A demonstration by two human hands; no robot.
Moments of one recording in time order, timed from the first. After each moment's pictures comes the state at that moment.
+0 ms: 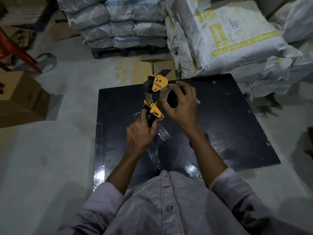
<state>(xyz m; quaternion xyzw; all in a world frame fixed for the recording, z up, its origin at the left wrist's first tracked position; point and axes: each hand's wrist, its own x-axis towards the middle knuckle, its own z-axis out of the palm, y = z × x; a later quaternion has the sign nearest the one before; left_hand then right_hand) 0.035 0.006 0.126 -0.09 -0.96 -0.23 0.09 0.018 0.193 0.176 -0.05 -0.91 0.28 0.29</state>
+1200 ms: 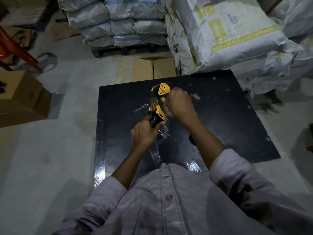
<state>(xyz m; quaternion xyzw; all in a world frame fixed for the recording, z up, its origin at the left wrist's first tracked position) 0.044 0.018 0.106 -0.05 -0.97 -0.24 -0.03 0.006 0.187 0.189 -0.06 -0.99 0.10 0.04</state>
